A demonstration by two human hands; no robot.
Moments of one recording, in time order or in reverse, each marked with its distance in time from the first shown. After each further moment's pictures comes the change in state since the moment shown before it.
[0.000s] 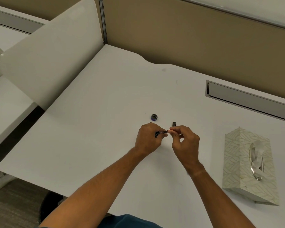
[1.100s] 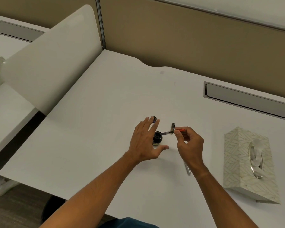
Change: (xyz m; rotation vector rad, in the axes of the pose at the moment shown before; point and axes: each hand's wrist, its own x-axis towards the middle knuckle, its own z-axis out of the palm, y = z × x) left_hand -0.014 -0.017 -0.010 0.343 -0.151 0.130; right_hand 0.000 -0.006 -0.015 0.149 0.019 0.271
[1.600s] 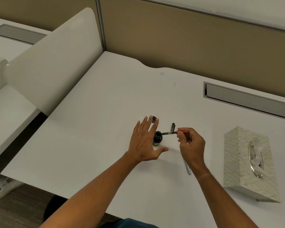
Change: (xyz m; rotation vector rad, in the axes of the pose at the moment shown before) left_hand -0.002 0.002 -0.005 0.126 -0.108 -0.031; right_hand -0.005 0.003 -0.005 0.109 0.017 0.076
